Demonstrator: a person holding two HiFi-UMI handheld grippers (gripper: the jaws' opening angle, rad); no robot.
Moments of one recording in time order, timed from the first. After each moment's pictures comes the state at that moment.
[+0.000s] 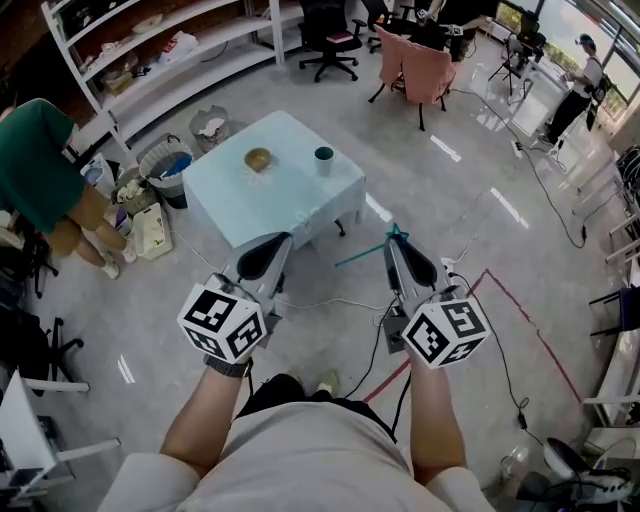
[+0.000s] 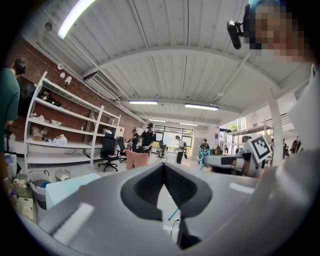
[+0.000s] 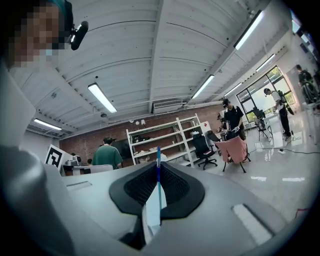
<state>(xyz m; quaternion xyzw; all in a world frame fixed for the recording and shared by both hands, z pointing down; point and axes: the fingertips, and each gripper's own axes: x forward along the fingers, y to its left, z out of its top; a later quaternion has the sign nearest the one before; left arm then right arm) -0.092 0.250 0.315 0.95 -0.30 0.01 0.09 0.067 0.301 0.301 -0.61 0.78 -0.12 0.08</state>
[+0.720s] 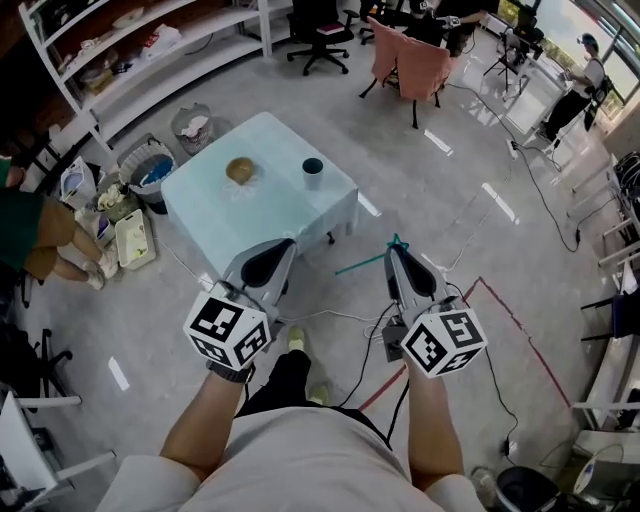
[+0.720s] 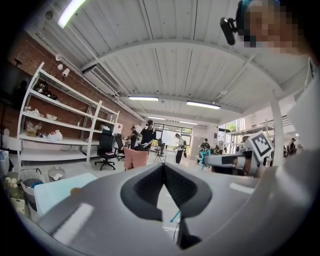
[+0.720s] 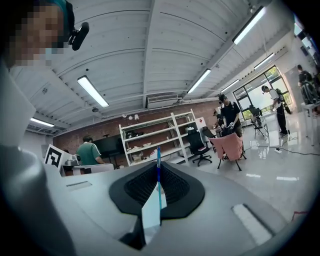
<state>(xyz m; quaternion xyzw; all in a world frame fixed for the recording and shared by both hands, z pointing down) -0.041 0.143 0.350 0.95 -0.29 0.02 0.10 0.113 0.199 0.335 -0.63 0.76 -0.14 0.06</state>
